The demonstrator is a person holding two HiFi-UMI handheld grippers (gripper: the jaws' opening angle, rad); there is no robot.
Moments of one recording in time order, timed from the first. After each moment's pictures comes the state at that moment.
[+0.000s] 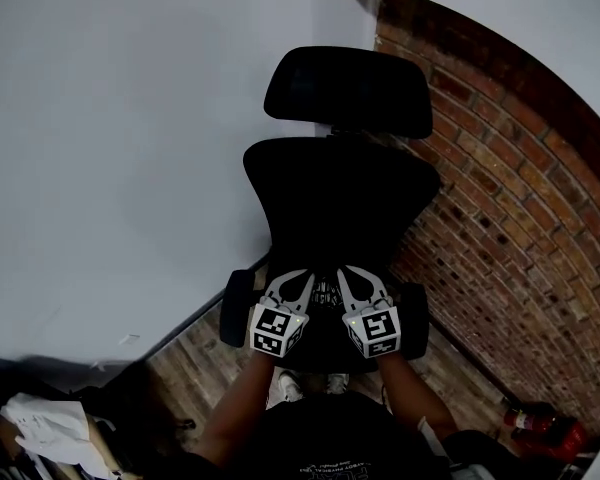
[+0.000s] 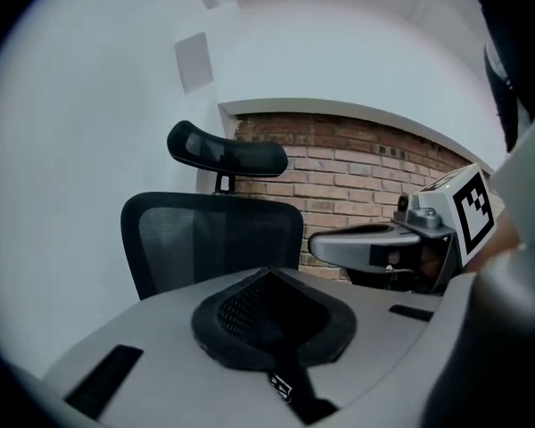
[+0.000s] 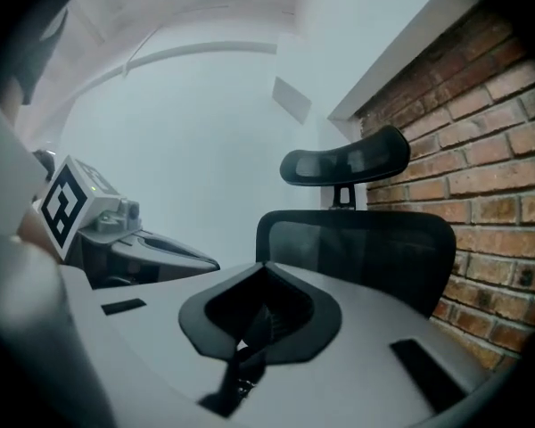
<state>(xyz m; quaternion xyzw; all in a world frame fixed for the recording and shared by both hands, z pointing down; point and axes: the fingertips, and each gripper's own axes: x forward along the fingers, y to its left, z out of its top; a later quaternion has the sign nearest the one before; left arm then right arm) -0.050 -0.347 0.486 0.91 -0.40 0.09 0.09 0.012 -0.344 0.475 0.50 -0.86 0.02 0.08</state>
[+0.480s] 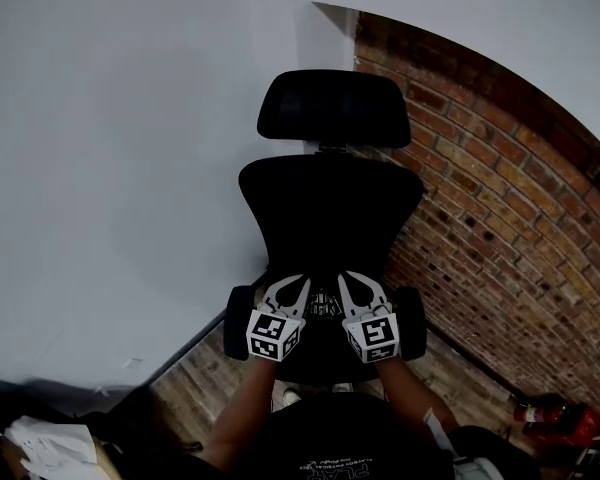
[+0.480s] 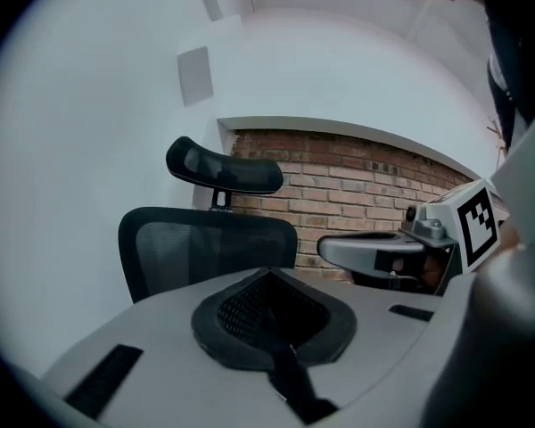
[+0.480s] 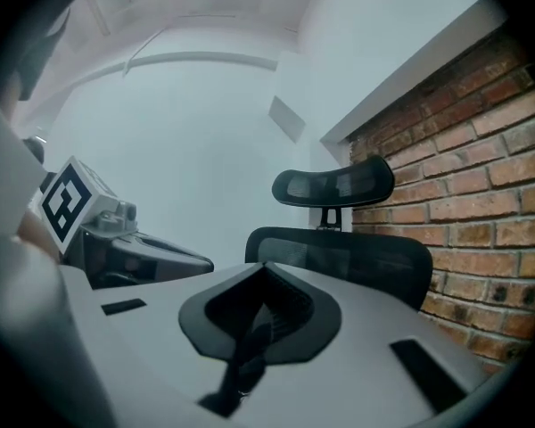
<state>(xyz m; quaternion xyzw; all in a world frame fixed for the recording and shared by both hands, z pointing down) -0.056 -0.343 0.458 0.92 -0.38 0.05 0.07 0.018 -0.330 0.445 0.54 -0.84 -0.02 0.06</state>
